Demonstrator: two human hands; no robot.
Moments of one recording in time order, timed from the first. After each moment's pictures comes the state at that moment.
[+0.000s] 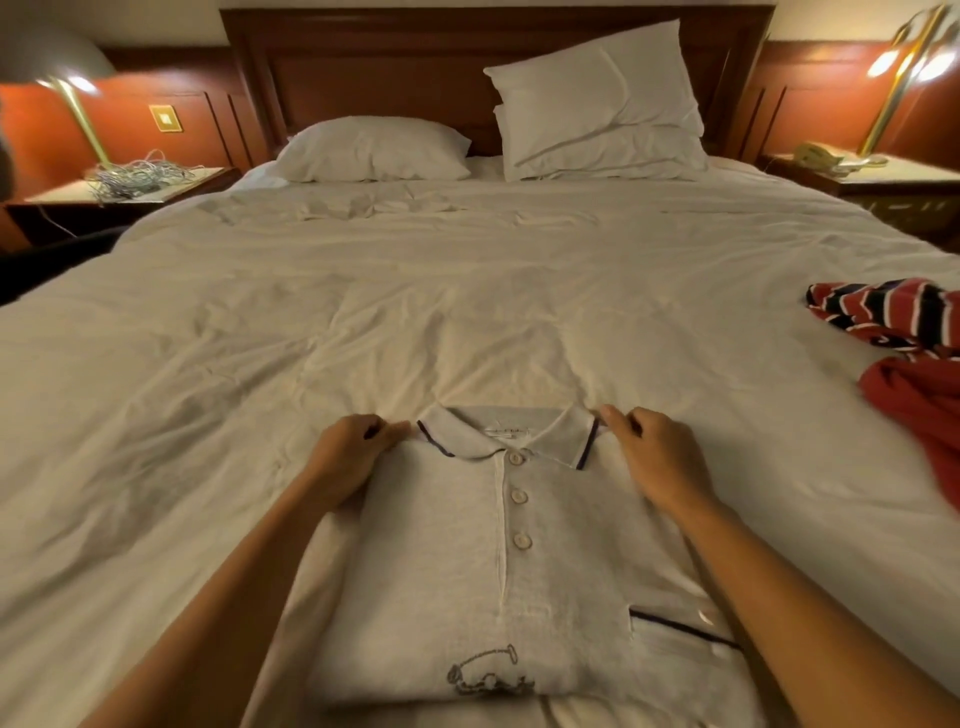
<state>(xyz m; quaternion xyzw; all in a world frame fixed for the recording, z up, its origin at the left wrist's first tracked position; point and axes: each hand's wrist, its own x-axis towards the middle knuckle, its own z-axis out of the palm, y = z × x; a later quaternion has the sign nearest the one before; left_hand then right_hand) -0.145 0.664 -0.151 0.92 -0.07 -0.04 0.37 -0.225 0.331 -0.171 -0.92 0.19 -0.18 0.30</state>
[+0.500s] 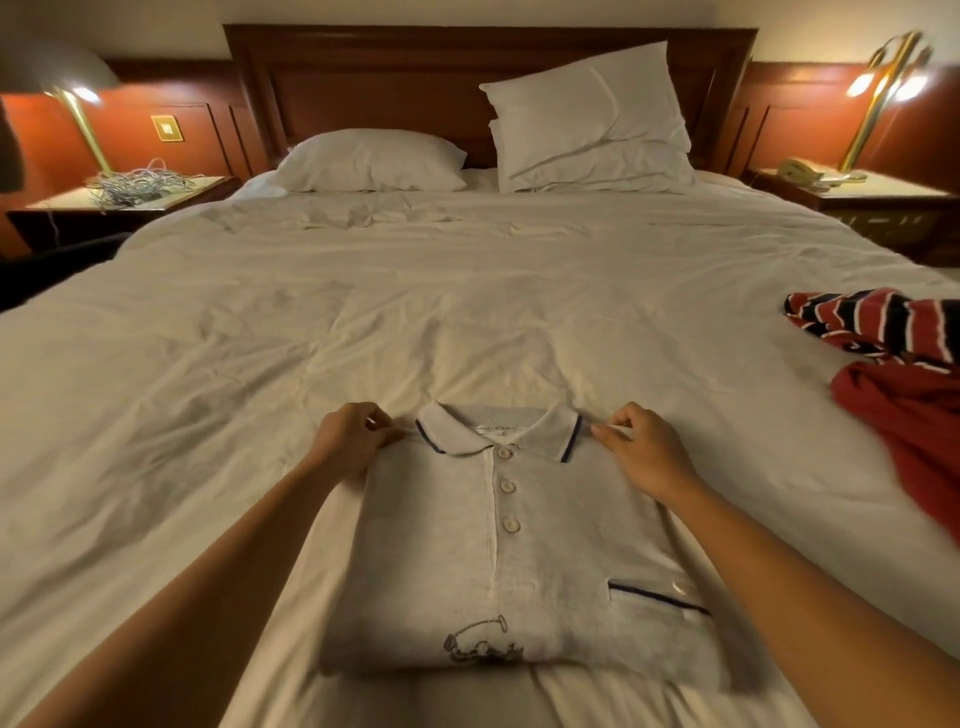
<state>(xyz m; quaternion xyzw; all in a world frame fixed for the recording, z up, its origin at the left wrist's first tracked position) -0.133 0.662 -0.144 0.94 -0.02 -0.06 0.33 -0.228 0.319 -0.168 -0.92 0.17 -0.11 0.32</state>
